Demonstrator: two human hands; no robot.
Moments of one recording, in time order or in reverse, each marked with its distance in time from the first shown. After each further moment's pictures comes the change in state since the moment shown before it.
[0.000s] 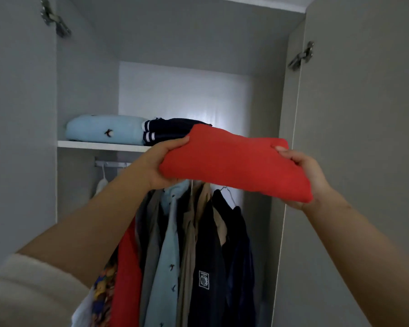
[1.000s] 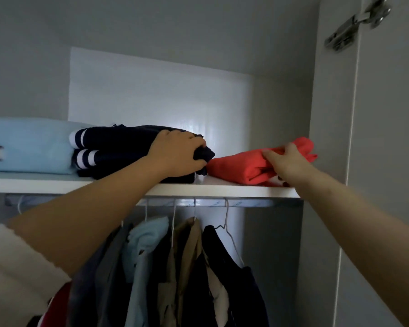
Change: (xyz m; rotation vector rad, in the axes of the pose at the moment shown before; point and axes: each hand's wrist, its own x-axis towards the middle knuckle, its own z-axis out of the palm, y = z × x) left_hand 0.303 0.044 -0.035 2.064 0.286 0.801; right_hand 0.307 -0.007 -0.028 -1.186 0.446 -0.358
